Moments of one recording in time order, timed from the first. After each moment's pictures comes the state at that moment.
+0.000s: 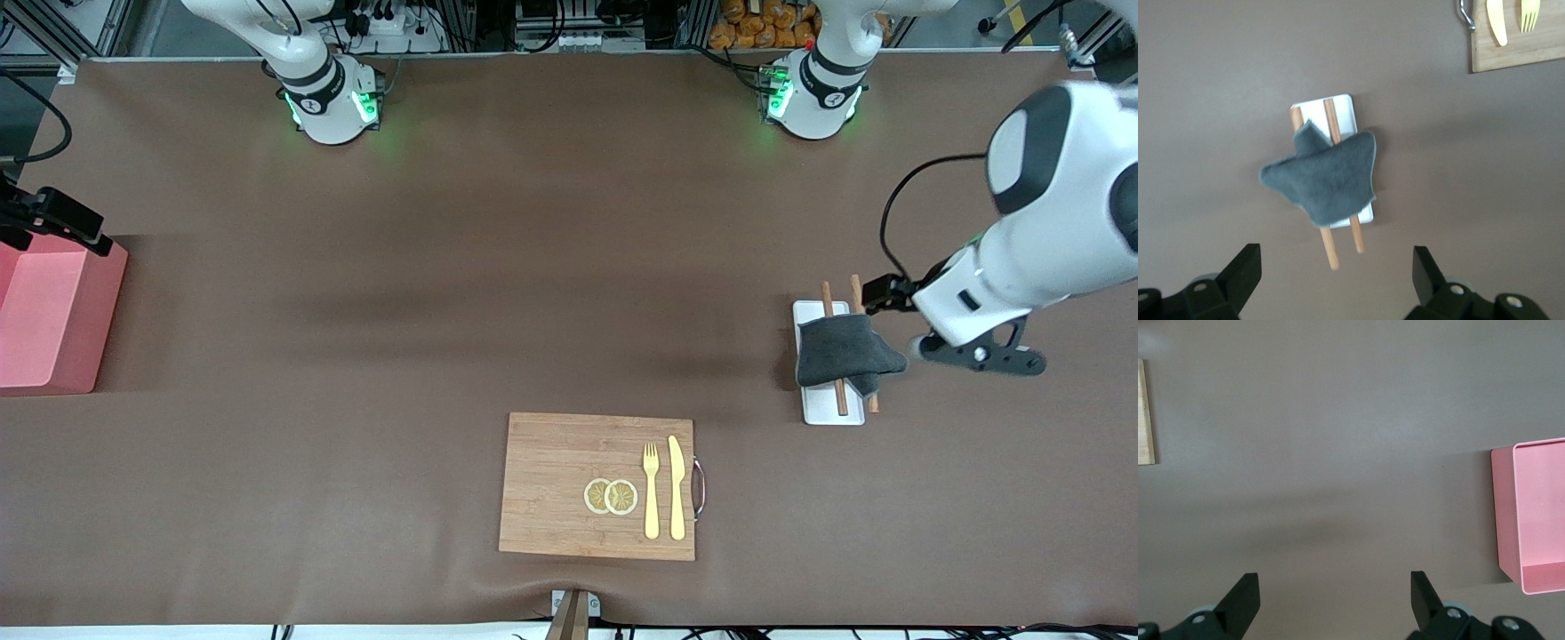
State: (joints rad) left arm -0.15 0.31 -0.02 -1.50 0.02 1.68 0.09; right arm 0.01 0.01 -0.08 -1.52 0.00 1.56 0.02
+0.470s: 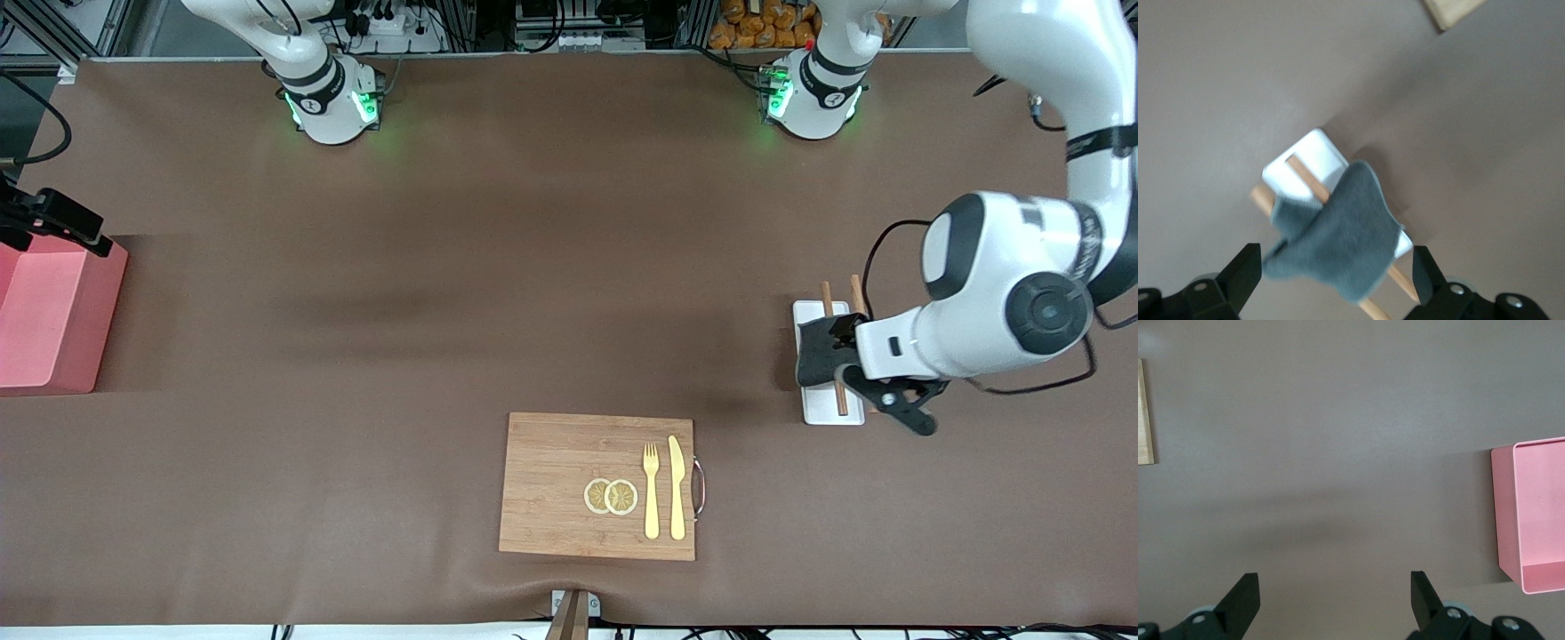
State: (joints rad) left arm -0.16 0.47 -0.02 -1.49 0.02 1.82 0.59; right arm 0.01 0.01 -0.08 -1.52 0.00 1.56 0.02
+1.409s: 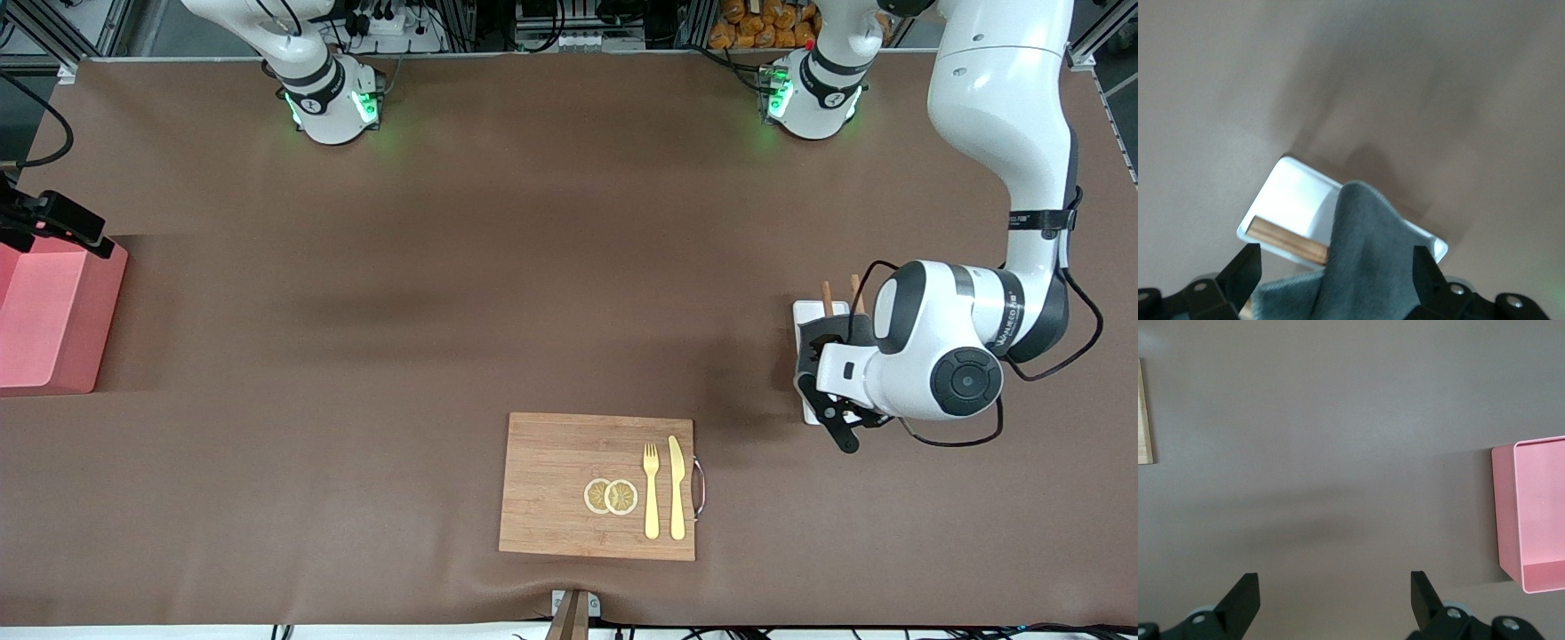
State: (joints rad) left arm -0.16 0.63 -0.01 -1.43 0.02 1.83 0.84; right arm 0.01 0.02 -0.08 -1.52 0.00 1.56 0.02
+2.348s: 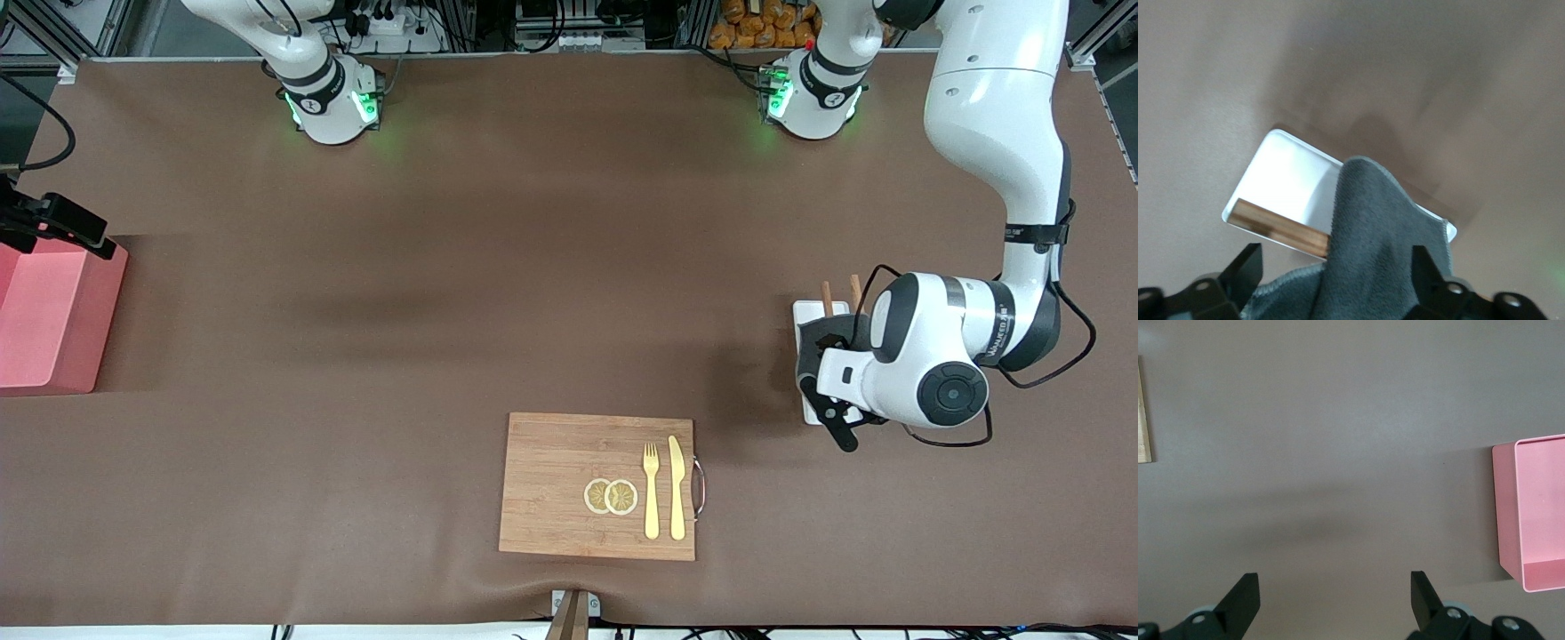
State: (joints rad) left arm -0.16 0.66 0.00 -1.44 0.05 1.80 0.84; right arm 0.01 0.02 -0.08 -1.52 0.00 1.56 0.02
